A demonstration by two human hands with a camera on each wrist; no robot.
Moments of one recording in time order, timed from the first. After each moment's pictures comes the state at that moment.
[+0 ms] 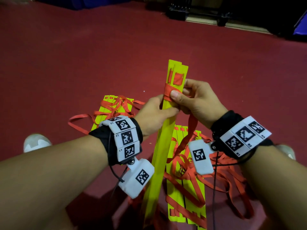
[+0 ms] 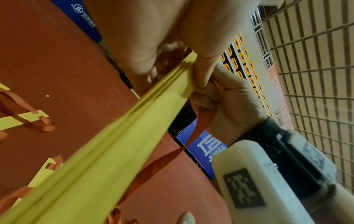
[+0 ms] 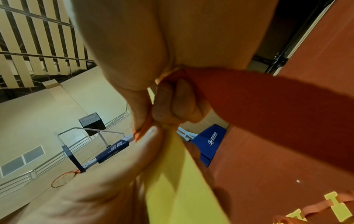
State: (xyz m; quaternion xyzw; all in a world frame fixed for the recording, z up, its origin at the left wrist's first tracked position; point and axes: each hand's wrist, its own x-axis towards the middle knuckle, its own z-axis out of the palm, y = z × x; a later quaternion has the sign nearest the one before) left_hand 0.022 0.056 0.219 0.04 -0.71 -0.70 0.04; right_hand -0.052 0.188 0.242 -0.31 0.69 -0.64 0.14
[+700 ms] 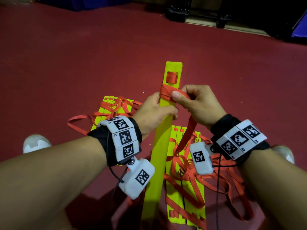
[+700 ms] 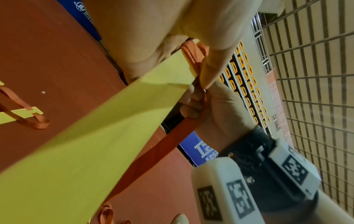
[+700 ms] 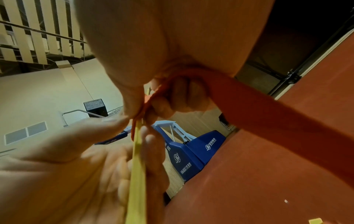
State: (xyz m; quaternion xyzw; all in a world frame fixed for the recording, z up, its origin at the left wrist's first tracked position) left_hand 0.022 0.056 0.225 0.06 -0.66 -0.75 0.05; right_hand -0.064 0.196 0.232 -0.33 0.79 -0.51 0.02
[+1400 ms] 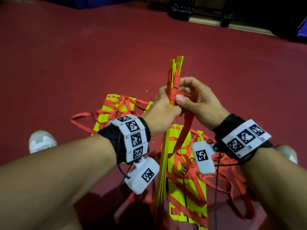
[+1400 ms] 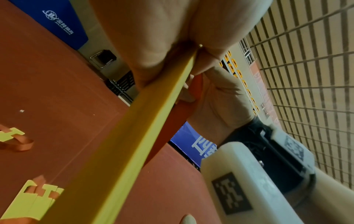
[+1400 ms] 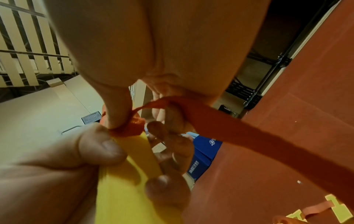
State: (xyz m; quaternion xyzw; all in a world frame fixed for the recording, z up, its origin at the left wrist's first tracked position) left_hand 0.025 0.061 0.226 0.05 -0.78 -0.62 0.06; right_hand -0.051 0.189 0.231 -0.36 0.65 -0.65 0.17
